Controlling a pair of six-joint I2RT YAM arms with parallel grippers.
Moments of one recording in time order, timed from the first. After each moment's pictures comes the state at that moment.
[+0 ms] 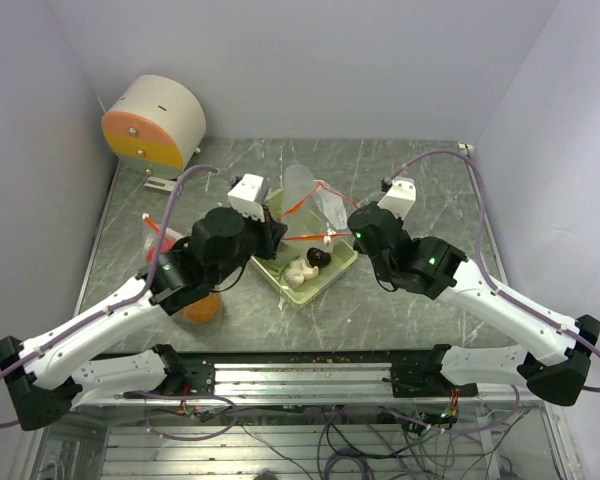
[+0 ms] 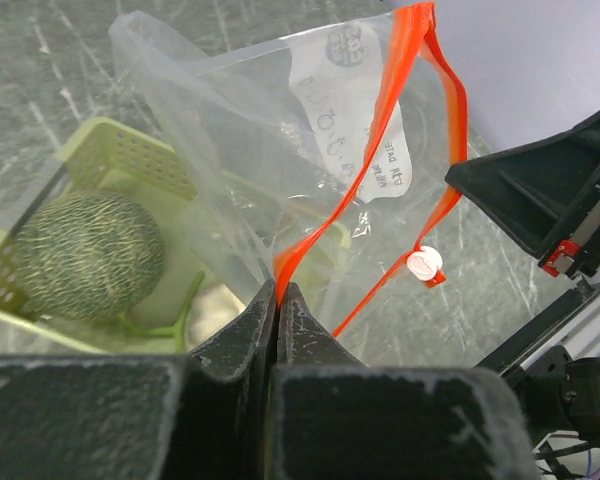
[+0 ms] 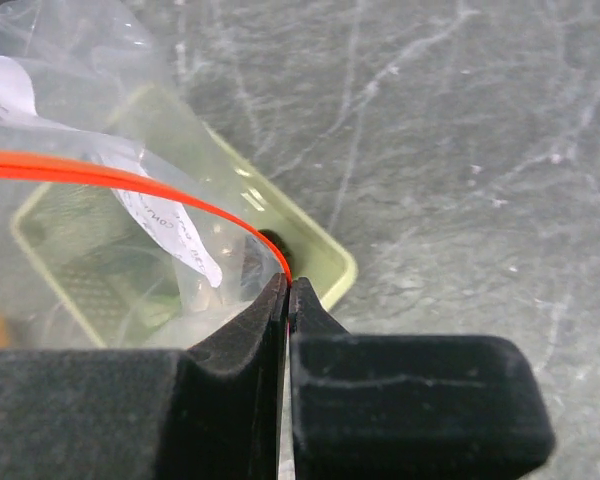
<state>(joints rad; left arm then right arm) -0.93 1.02 1.04 -0.27 -0.31 -0.41 0.95 1.16 1.21 -0.76 0.84 0.75</state>
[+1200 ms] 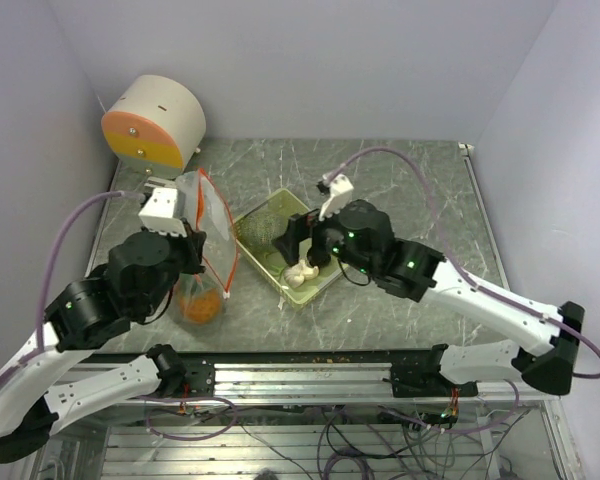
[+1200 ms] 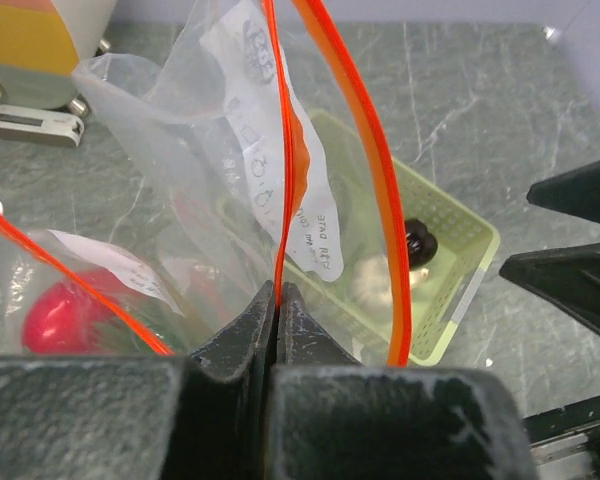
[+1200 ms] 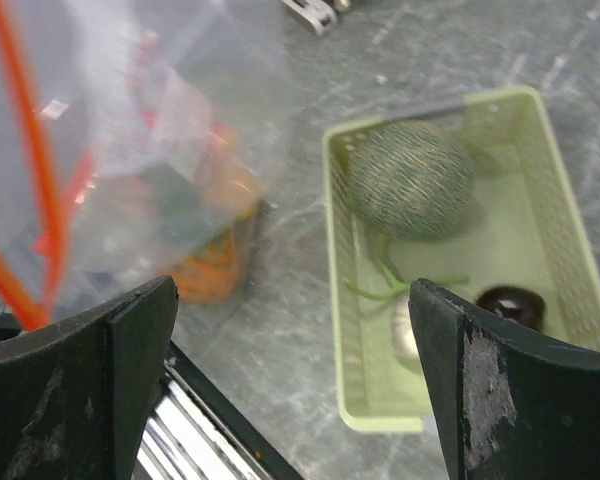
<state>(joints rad) -0.93 0.69 1.19 -0.81 -0.65 -0.39 1.01 1.18 1.14 -0.27 0.22 0.40</state>
